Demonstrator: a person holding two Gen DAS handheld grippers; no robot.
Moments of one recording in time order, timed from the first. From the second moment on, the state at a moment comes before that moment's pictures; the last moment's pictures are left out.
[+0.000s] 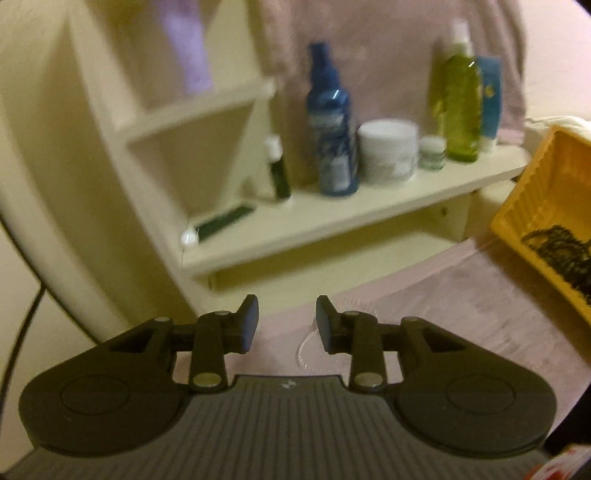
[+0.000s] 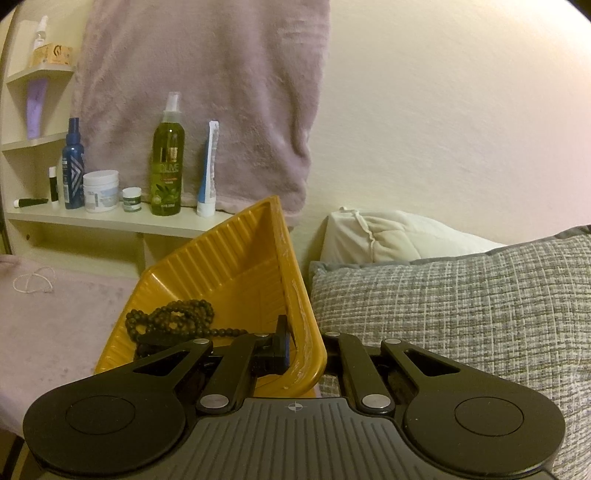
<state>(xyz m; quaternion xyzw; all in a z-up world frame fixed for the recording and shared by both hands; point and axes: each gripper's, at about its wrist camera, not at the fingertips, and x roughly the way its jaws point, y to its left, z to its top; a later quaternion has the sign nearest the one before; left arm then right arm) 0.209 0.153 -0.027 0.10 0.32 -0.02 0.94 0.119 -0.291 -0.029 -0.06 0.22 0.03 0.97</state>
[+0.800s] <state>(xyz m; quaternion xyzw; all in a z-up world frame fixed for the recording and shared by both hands) 0.244 0.125 -0.094 0.02 0.36 0.00 0.93 0.123 -0.292 -0.030 -0.07 0.23 0.03 0.97</state>
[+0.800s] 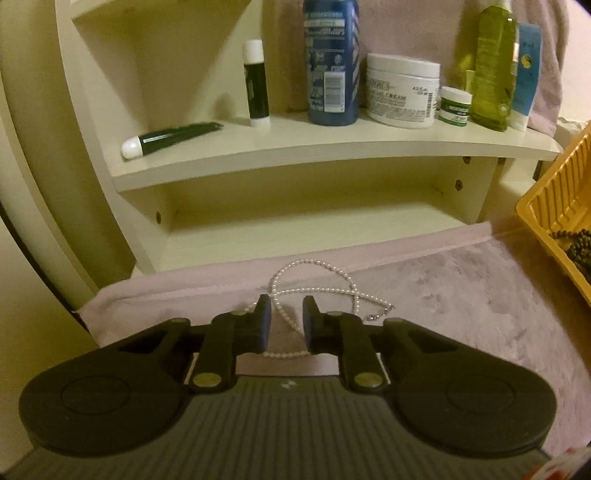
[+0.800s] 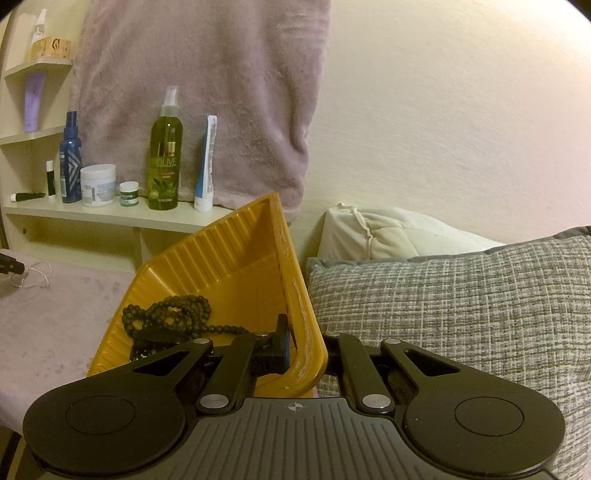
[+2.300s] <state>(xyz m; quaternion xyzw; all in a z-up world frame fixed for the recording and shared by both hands) 0.197 0.128 0.034 0.09 0.27 -0.08 0.96 0.118 -0.287 -0.028 -0.07 0.22 0.03 0.97</state>
